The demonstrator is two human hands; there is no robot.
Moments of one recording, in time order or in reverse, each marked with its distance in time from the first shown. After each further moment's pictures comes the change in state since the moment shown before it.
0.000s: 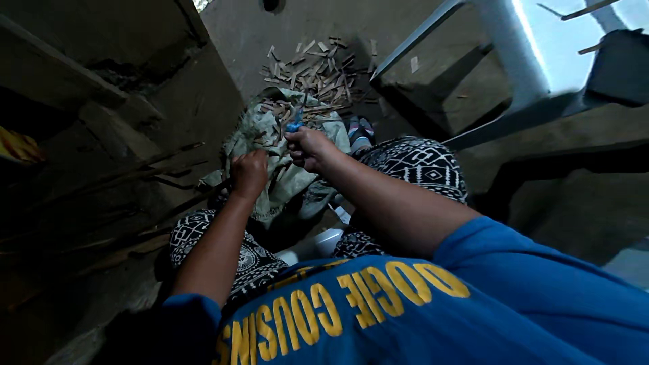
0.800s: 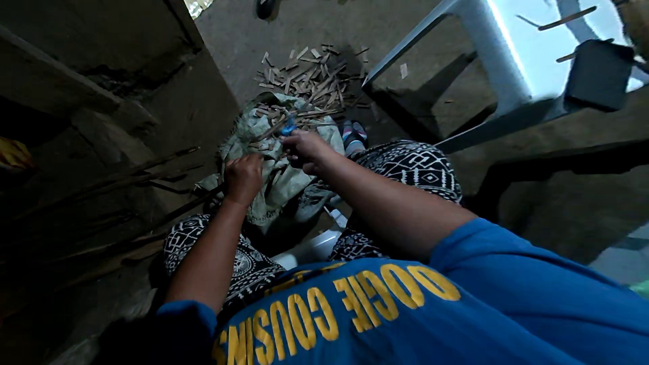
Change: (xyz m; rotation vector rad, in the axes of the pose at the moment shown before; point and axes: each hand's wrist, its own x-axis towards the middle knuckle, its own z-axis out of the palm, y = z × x) left_hand 0.000 -0.004 0.000 -0.025 0.034 0.016; right_hand -0.001 -0.002 -0.005 -0.131 -0.033 -0.092
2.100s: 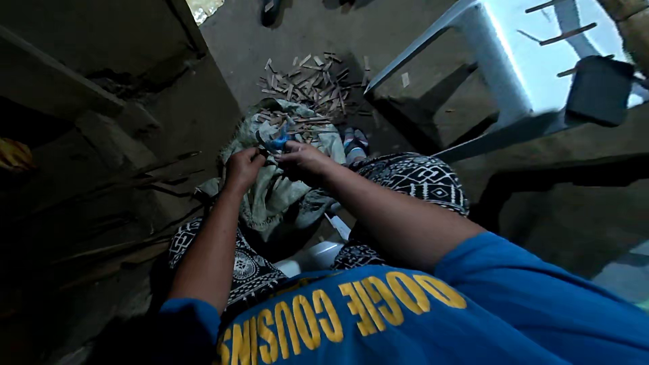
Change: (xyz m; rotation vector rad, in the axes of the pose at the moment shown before) left_hand 0.041 -0.011 -0.019 -0.516 -0.305 -0.341; right_hand -0.012 0.000 -0.002 -0.080 -0.289 -0.051
